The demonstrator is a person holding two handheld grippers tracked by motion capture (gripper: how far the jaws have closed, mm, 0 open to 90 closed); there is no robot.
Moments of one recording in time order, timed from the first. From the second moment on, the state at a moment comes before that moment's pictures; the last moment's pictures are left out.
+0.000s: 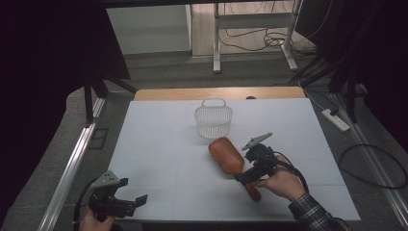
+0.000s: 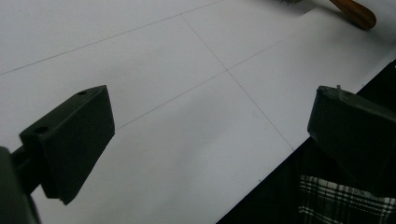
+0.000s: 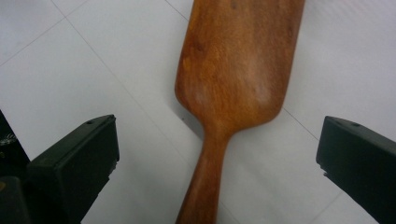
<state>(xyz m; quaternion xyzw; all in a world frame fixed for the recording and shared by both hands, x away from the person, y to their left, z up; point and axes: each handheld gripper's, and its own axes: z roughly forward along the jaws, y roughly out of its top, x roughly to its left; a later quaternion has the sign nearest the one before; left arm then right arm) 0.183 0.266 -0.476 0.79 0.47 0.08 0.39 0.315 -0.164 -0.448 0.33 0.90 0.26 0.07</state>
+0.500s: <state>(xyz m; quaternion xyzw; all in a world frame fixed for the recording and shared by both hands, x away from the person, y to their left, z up) 0.184 0.266 -0.476 0.79 0.47 0.08 0.38 0.321 -0.157 -0.443 0.30 0.91 0.27 0.03</state>
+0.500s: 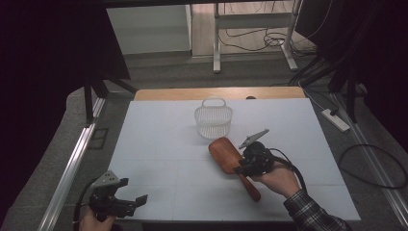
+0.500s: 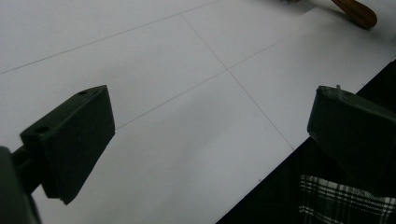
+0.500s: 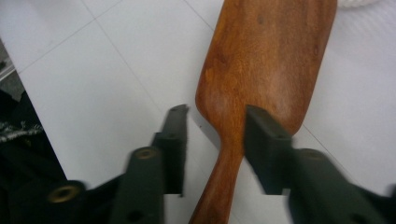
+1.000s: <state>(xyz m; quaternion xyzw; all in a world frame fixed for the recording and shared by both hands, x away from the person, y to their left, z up) 0.184 0.265 -0.477 0.79 0.47 0.08 0.38 0.319 -0.149 -0.455 0.26 0.93 0.25 0.04</state>
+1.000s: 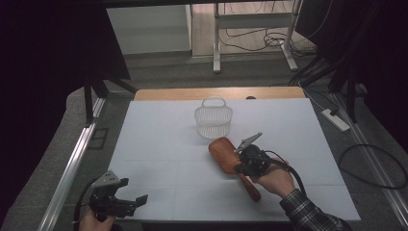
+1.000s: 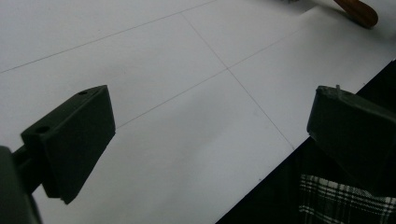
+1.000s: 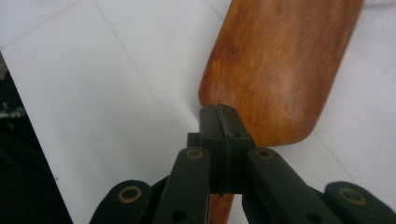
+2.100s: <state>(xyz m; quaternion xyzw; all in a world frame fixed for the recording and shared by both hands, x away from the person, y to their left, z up) 0.185 0.266 -0.477 0.79 0.47 0.07 0.38 0.319 -0.159 -0.491 0.27 0.94 0.20 0.02</state>
